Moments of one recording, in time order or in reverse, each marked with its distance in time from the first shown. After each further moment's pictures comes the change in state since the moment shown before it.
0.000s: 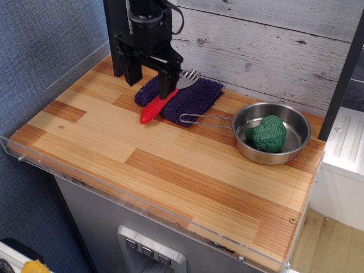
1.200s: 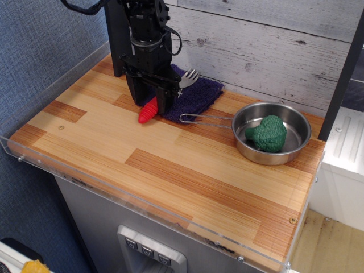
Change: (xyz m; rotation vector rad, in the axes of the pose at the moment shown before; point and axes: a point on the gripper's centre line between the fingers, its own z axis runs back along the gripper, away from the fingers) arm 0.006 0.009 -0.037 -0.009 -0.005 -0.036
